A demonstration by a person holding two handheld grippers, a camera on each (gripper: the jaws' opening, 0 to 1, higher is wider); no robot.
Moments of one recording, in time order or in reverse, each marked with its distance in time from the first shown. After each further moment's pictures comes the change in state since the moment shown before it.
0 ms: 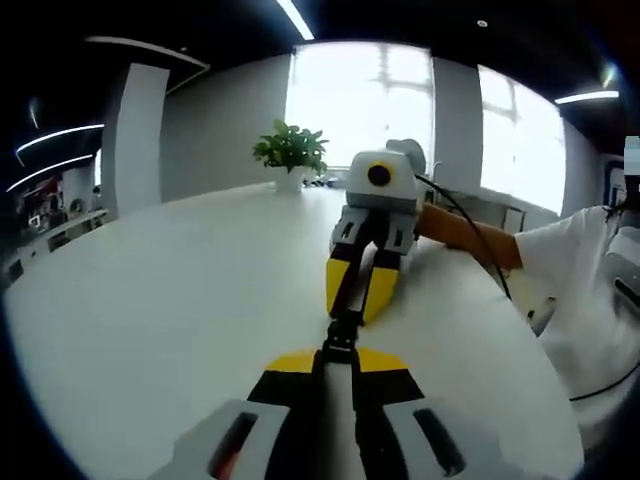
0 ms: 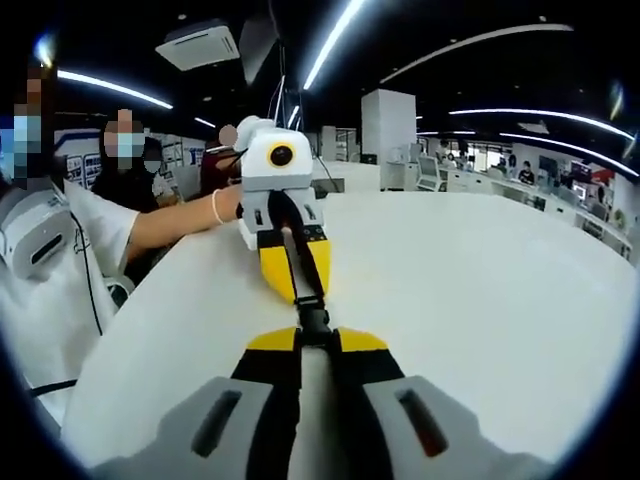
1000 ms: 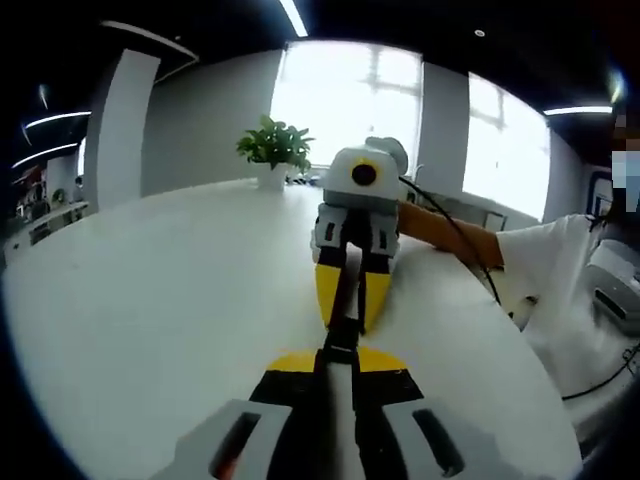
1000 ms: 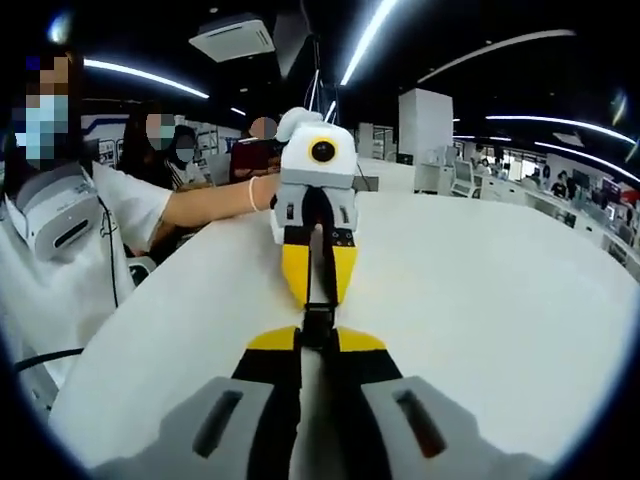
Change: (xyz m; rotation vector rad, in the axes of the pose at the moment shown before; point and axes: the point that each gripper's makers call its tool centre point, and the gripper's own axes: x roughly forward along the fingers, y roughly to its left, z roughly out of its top) left arm 0.006 0.001 0.004 -0.019 0.018 -0.091; right arm 0.005 0.008 0.003 -0.088 0.013 0.147
